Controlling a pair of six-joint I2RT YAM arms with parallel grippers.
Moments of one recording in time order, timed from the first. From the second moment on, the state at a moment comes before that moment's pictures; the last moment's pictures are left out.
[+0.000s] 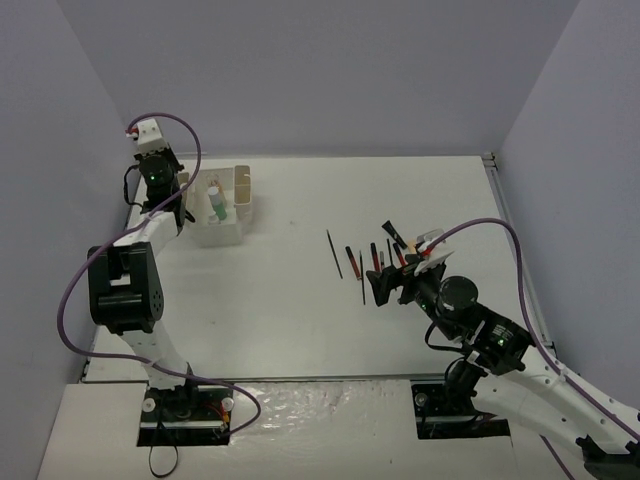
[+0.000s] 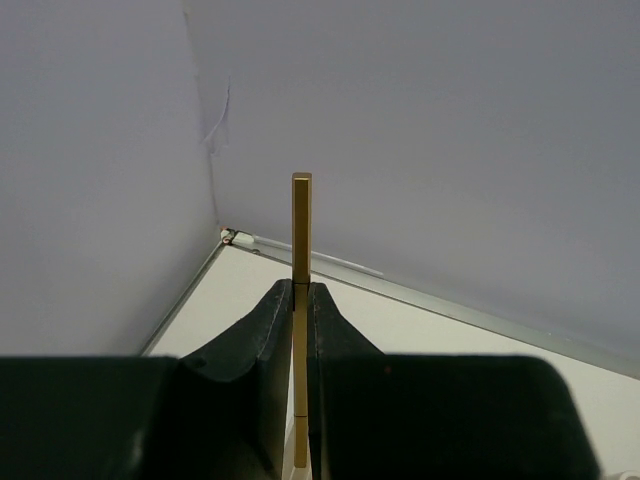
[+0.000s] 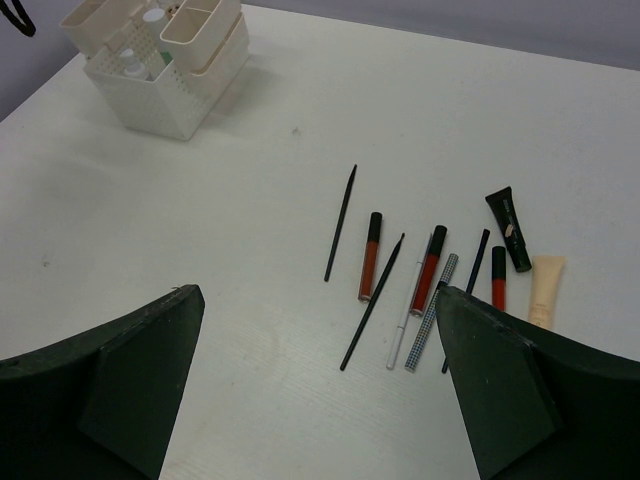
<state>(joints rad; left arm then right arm) 0.09 1.80 1.22 0.66 -0.24 -0.06 0.88 0.59 0.63 -0.24 0.37 0.21</state>
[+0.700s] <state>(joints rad) 0.10 1.87 1.13 0.82 -0.16 -0.09 0.88 0.62 0.63 -0.23 0.37 0.20</state>
